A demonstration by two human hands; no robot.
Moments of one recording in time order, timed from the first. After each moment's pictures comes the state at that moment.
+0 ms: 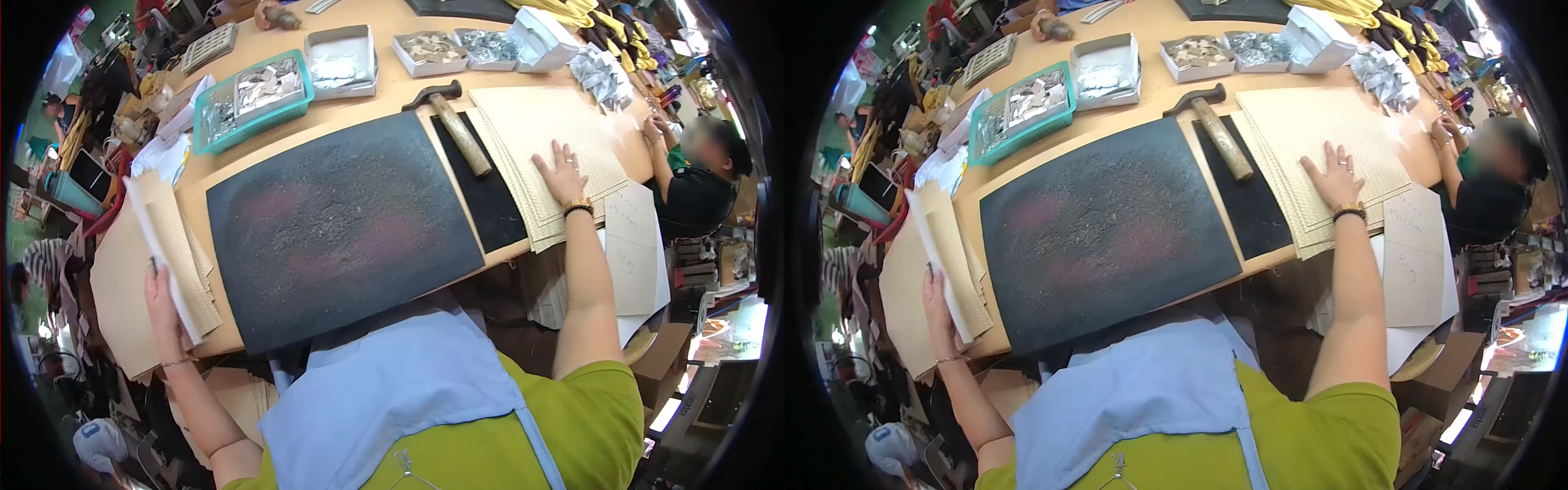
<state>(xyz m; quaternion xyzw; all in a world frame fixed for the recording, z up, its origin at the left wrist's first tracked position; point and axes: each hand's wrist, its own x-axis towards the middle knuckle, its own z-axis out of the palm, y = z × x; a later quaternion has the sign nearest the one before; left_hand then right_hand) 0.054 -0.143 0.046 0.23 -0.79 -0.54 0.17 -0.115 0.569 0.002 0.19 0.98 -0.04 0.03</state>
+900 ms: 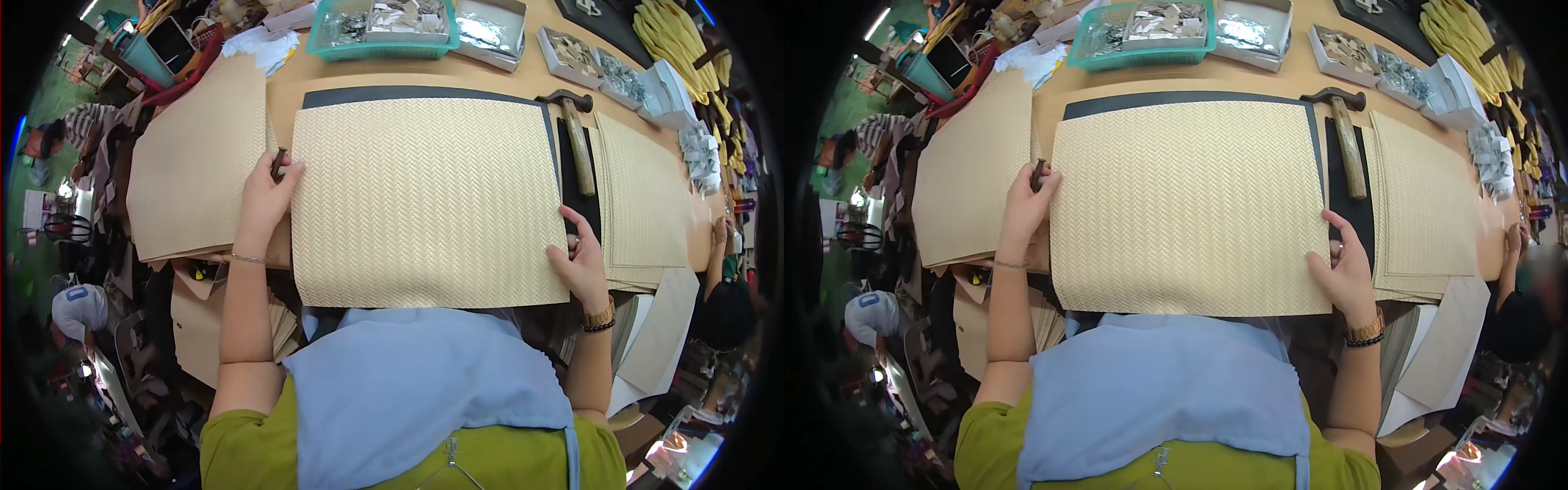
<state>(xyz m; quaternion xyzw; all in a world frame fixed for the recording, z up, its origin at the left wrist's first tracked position) 0.034 -0.069 0.028 0.25 -0.88 -0.40 0.08 -0.011 0.390 0.050 -0.02 0.82 -0.54 0.18</state>
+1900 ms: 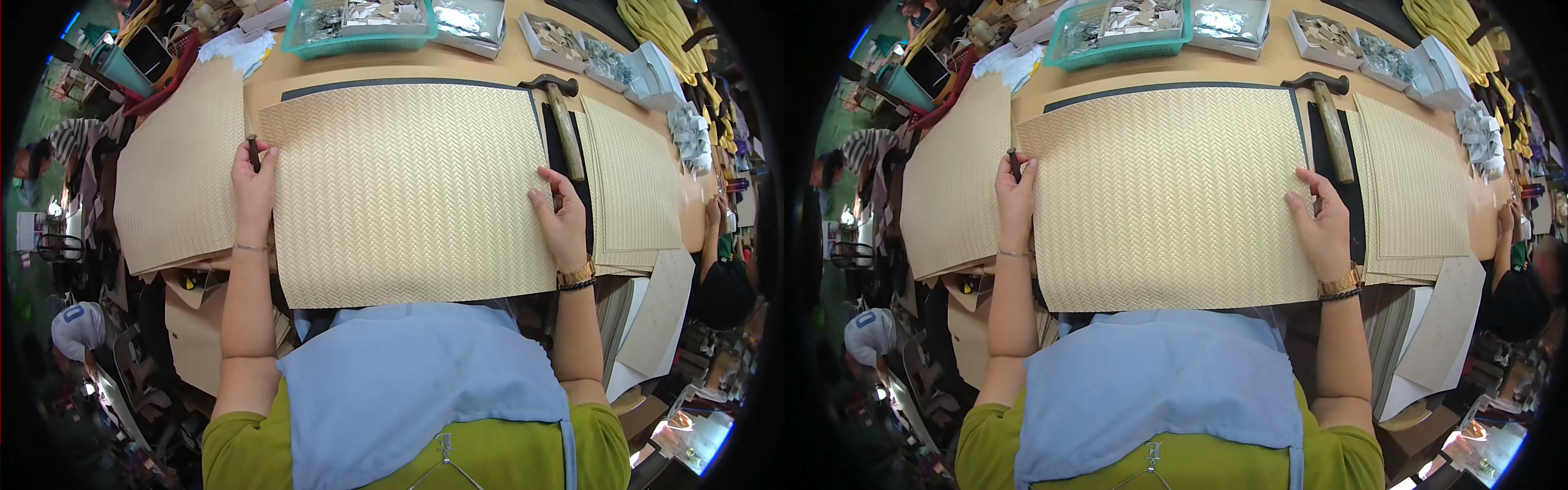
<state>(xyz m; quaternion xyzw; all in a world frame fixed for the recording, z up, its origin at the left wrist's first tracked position) 0.009 -0.077 -0.017 0.18 -0.76 -0.57 0.26 -0.042 0.366 0.020 -0.07 0.85 -0.53 0.00</state>
